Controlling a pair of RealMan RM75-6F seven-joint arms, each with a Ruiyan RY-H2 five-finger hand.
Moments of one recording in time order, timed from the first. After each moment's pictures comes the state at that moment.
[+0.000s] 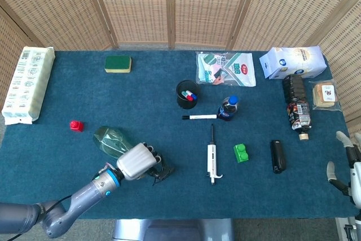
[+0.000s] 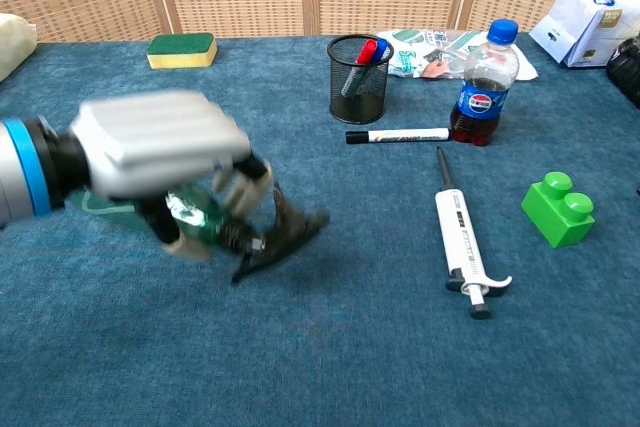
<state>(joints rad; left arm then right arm) -0.82 -1.42 0.06 -1.78 1.36 1.00 0.56 -0.02 -1.00 0.11 -1.80 -1.49 1.62 0.05</state>
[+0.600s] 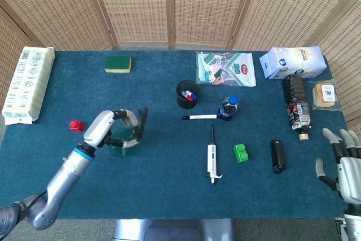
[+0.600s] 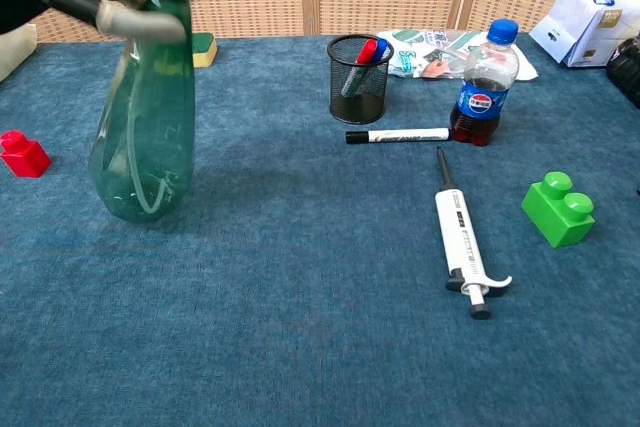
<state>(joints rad) -0.66 -1.31 -0.14 -1.75 1.34 1.19 -0.49 0.02 -1.01 0.11 -1.85 -1.49 1.57 -0.01</state>
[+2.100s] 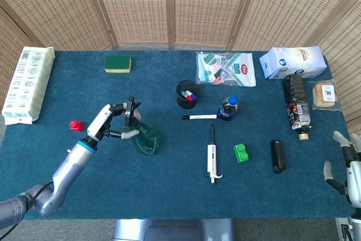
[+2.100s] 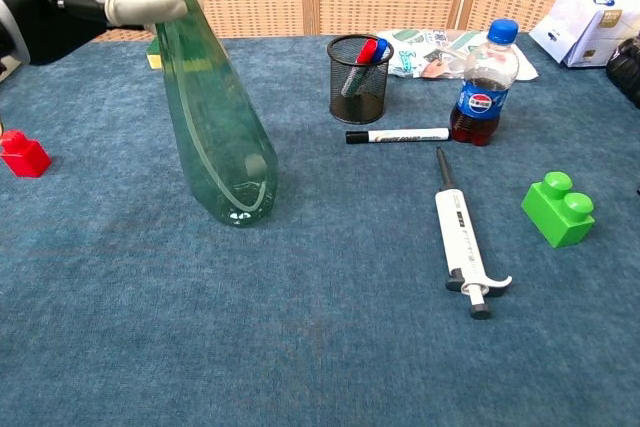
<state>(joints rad) -0.63 -1.41 -0.20 -1.53 1.45 1.07 -0.95 -0.01 -1.01 0.11 -1.83 -1.47 1.60 0.03</state>
